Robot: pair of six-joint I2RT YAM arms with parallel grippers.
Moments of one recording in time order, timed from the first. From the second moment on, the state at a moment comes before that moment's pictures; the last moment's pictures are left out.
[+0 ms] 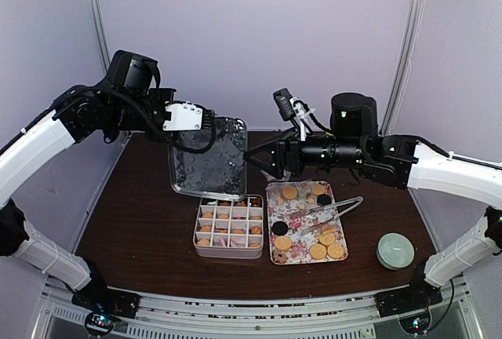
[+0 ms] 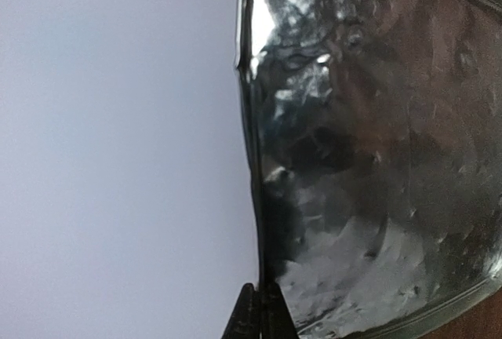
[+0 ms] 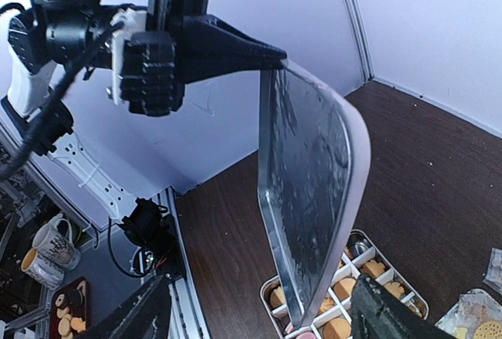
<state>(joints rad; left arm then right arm) -0.81 1.35 1.58 -0.77 -0.25 1.23 0.95 1.35 1.20 -0.03 -0.29 0.33</state>
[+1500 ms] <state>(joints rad) -0.87 1.27 1.48 -0.67 -0.32 1.29 1.04 1.54 1.28 0.03 -0.08 0.28</state>
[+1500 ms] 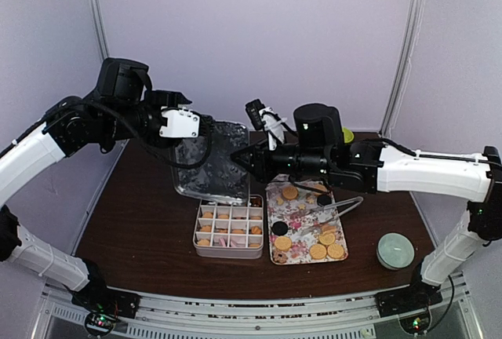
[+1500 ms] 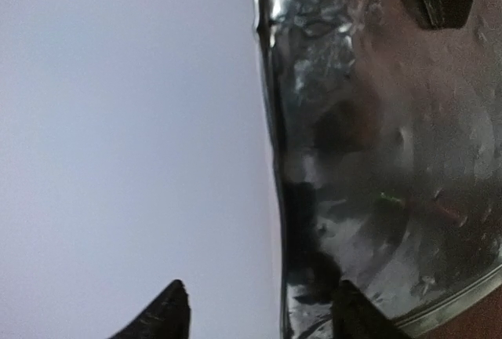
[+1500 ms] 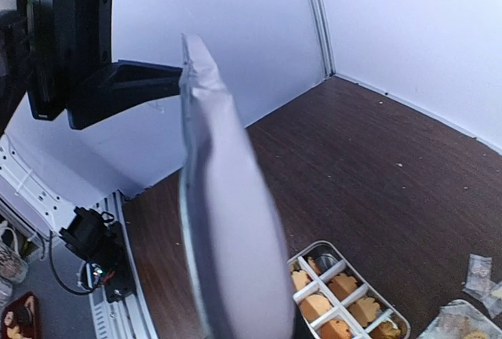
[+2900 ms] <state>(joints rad) -0.38 1.29 1.33 -1.19 0.12 0.61 1.42 1.90 1.44 0.01 1.02 -0.82</state>
